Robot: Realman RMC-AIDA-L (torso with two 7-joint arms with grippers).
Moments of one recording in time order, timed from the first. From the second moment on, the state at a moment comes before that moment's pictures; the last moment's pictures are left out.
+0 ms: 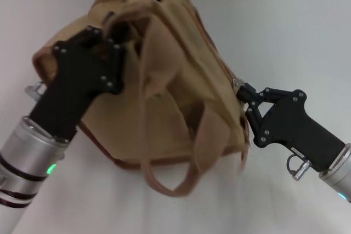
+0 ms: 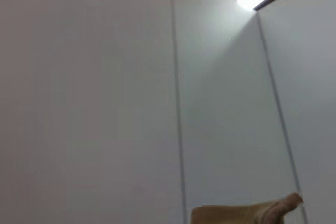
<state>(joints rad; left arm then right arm) -0.40 -2.08 -0.01 -0.29 1.89 1.80 -0.11 0.40 2.09 -0.06 0.14 -2.08 -1.56 0.10</state>
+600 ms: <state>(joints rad) -0.34 -2.08 -0.14 -0.24 1.89 1.79 -0.23 0.39 2.09 -0.06 0.14 -2.08 -1.55 0.10</state>
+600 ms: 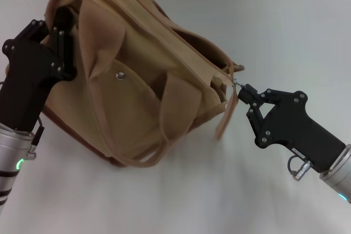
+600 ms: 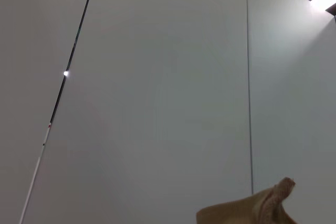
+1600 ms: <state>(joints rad) -0.34 -2.08 -0.14 -0.23 1.89 1.78 -0.23 0.48 2.08 0.03 0.11 -2.08 -1.38 0.11</state>
